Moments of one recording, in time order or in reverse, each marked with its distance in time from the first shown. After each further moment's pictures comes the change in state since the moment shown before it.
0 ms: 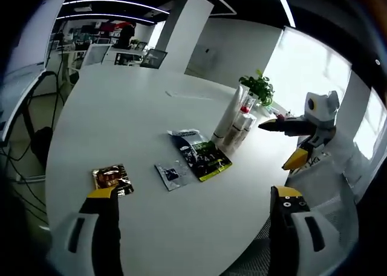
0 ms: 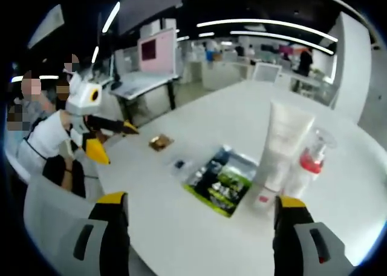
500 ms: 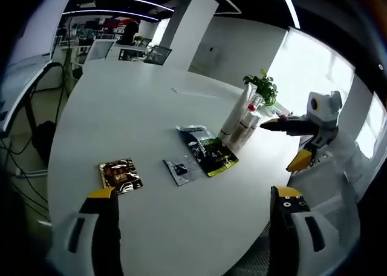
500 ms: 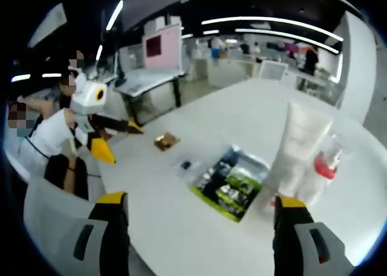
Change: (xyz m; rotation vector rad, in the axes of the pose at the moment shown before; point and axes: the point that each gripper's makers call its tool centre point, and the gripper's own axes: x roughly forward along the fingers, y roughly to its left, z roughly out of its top) left arm -0.002 0.013 -0.006 -0.031 0.015 0.003; right arm 0.016 0.014 0.001 -0.018 0.028 0.041
